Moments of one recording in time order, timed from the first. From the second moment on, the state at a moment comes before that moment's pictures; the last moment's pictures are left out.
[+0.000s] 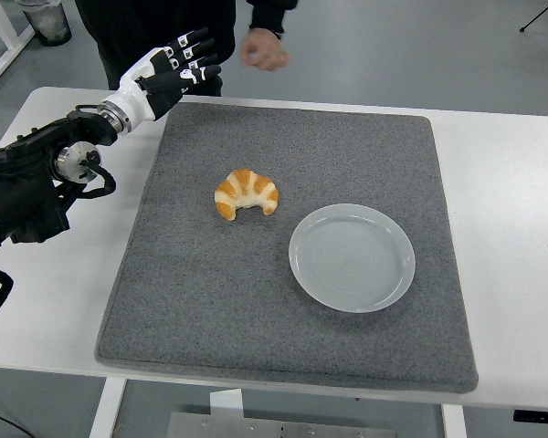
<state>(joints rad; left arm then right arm) -1.06 0.24 -0.27 -0.35 -0.10 -0.47 -0.33 0.05 0.00 0.00 0.17 0.06 0.07 -0.03</state>
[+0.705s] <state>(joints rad) -1.05 0.24 -0.27 -0.34 -0.11 -0.47 -0.34 0.05 0.00 0.00 0.17 0.07 0.07 -0.03</state>
